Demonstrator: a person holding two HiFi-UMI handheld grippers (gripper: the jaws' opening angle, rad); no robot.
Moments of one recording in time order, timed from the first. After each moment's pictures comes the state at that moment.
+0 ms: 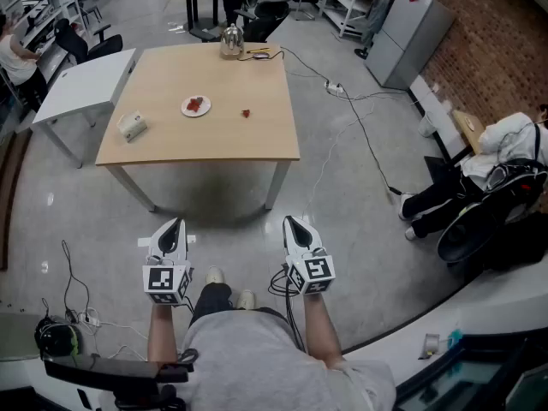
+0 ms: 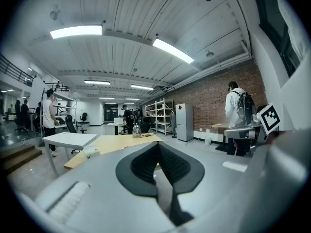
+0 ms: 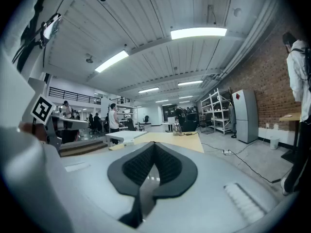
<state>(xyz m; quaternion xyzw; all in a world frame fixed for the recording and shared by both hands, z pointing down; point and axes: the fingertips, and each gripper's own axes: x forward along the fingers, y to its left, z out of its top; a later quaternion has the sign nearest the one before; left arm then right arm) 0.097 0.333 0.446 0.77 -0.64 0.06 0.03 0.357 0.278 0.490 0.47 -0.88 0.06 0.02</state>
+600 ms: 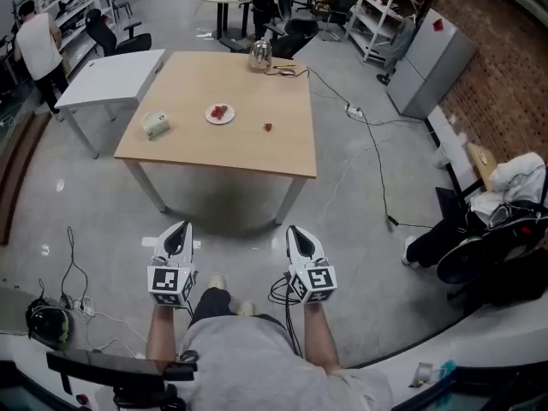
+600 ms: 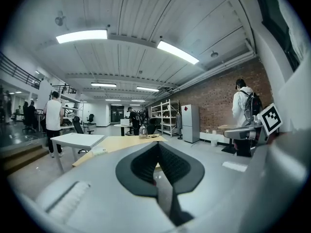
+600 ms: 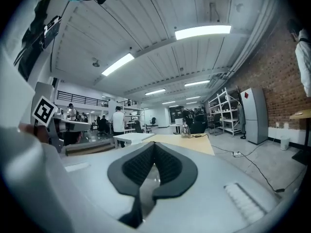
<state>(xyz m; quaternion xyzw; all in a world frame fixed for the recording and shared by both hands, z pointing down) 0.079 0.349 0.440 0.75 -0.66 0.06 0.02 0.330 0.280 0.483 0.43 -0.90 0.06 0.01</state>
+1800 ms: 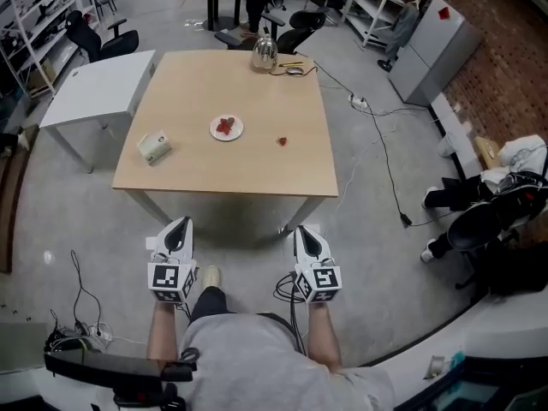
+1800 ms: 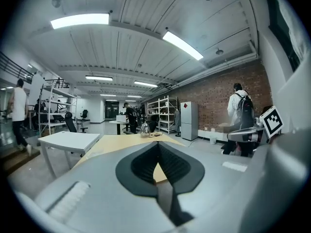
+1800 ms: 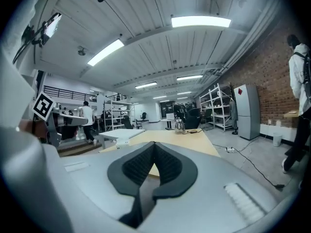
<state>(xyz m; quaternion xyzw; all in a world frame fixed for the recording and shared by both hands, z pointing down) -0.045 0.198 0.452 0.77 -0.63 0.07 0.04 0.232 0.155 0.506 0.48 -0.87 0.09 0.04</state>
